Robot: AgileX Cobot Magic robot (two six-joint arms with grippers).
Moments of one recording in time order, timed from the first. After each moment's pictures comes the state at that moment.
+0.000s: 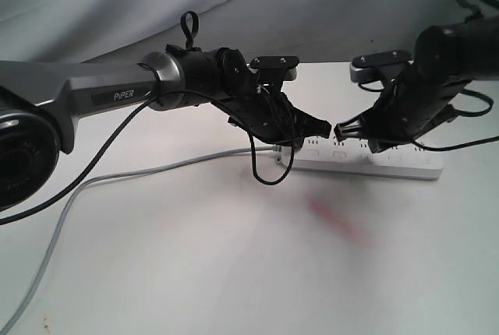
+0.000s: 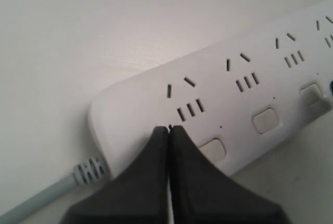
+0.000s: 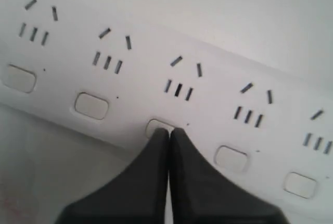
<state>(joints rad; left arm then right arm) -0.61 2.40 -1.82 -0.55 0.55 0.24 0.38 1.96 -1.26 -0.03 0.61 0.03</state>
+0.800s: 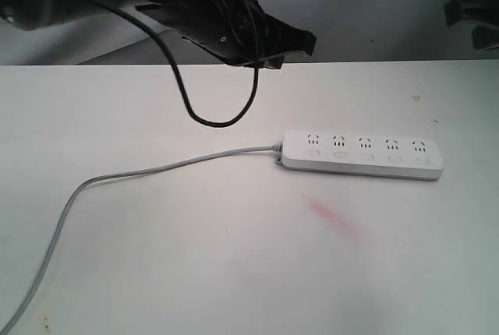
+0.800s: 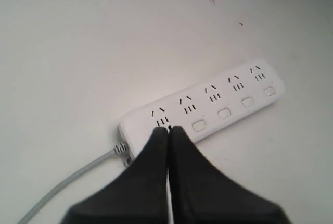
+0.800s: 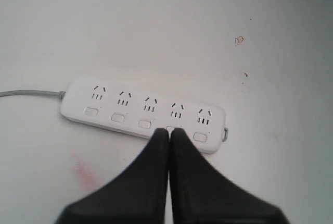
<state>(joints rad) -0.61 1.92 -1.62 -0.33 0.60 0.09 0.29 1.28 -1.17 0.00 0.81 0.05</state>
